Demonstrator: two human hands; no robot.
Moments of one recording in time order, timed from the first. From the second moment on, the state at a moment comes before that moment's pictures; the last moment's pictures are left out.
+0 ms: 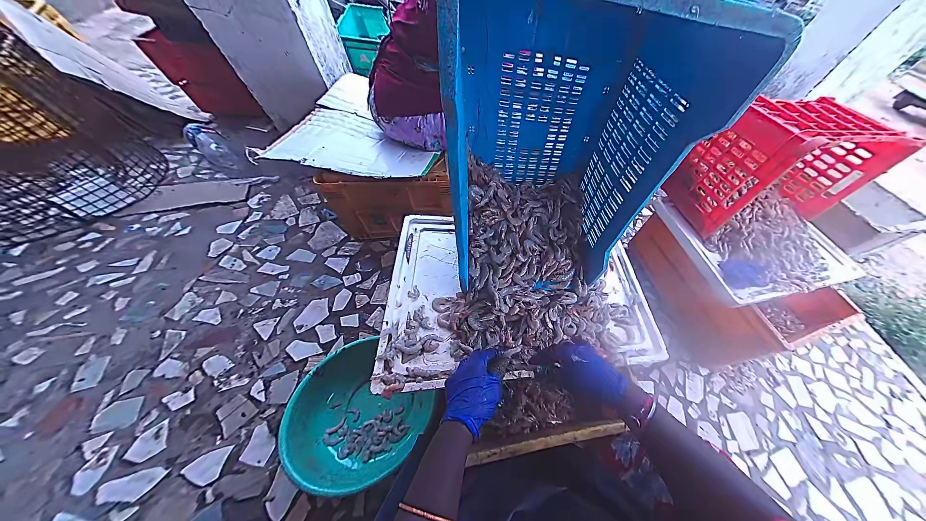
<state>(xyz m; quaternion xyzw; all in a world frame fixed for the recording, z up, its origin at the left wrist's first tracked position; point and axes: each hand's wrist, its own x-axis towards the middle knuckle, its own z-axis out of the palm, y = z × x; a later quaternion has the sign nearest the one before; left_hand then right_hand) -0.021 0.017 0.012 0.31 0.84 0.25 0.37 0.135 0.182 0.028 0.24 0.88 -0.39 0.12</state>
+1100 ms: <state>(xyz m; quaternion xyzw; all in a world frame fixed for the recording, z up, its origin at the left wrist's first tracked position) 0.005 0.040 0.001 0.44 0.86 0.18 0.18 0.107 0.160 0.022 0.33 0.83 -0.42 0.14</state>
